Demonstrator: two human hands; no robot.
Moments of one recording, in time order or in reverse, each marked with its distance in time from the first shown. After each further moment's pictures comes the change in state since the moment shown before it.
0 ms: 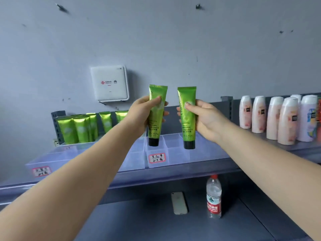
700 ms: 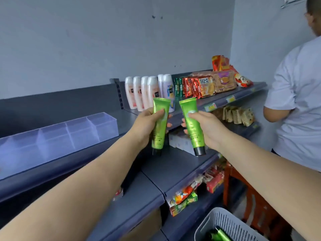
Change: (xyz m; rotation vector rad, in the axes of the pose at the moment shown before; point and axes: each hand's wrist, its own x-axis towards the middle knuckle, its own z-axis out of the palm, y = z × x) left_hand -0.033 -0.115 0.326 -0.189 -0.491 -0.244; right_hand -0.191 -0.075 -0.270 -0.237 0.678 0.068
